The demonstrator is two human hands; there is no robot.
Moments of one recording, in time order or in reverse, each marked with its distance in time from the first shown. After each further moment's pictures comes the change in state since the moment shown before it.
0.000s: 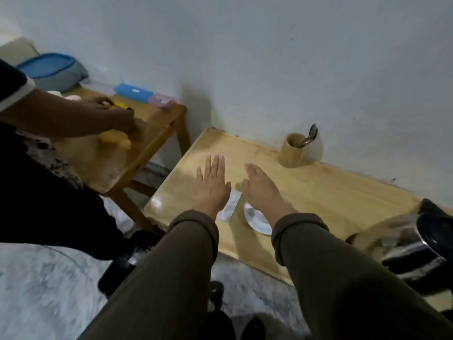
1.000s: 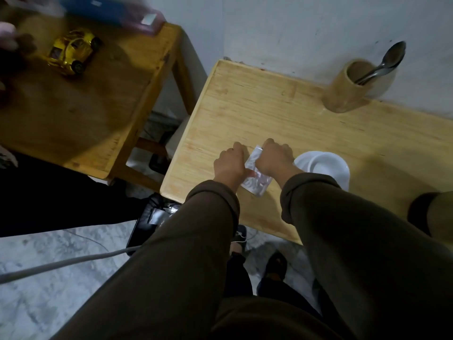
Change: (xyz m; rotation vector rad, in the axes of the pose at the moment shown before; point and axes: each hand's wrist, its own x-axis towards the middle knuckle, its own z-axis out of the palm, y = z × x) left_hand 0.063 -0.073 0.059 -0.184 -0.394 -0.089; right_hand 0.103 -0.012 0.108 -0.163 -0.221 0.440
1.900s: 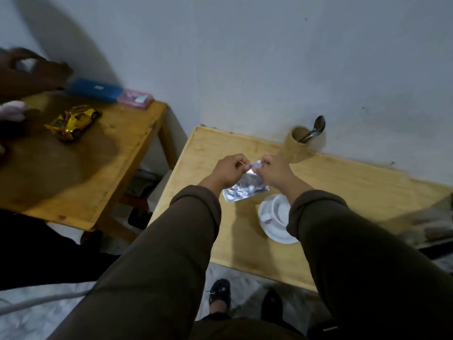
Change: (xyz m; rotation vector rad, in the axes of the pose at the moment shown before) left_hand -0.001 0.076 -0.085 -0.357 0.013 0.363; right_hand -0.032 0.038 -0.112 0.662 0.169 -0.063
